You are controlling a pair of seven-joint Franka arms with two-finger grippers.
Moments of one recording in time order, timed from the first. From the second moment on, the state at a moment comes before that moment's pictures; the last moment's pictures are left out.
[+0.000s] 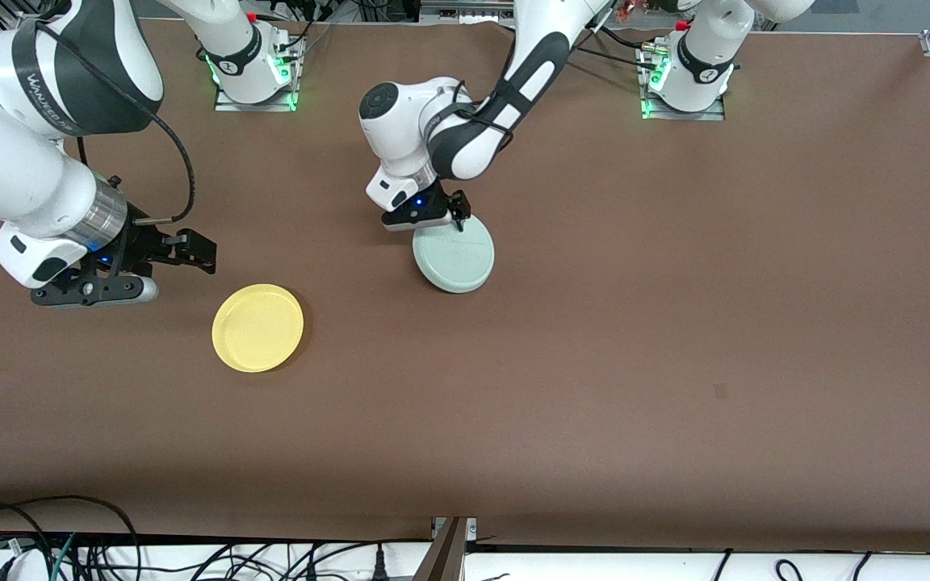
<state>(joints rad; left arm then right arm) -0.97 0.83 -0.05 -1.36 0.30 2.10 -1.23 0.28 0.24 -0.10 -1.52 0.06 1.76 0.10</state>
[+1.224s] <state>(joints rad) -0.45 0.54 -0.04 -1.34 0.20 1.93 -0.63 0.27 0.25 -0.10 -1.53 0.06 1.76 0.08</state>
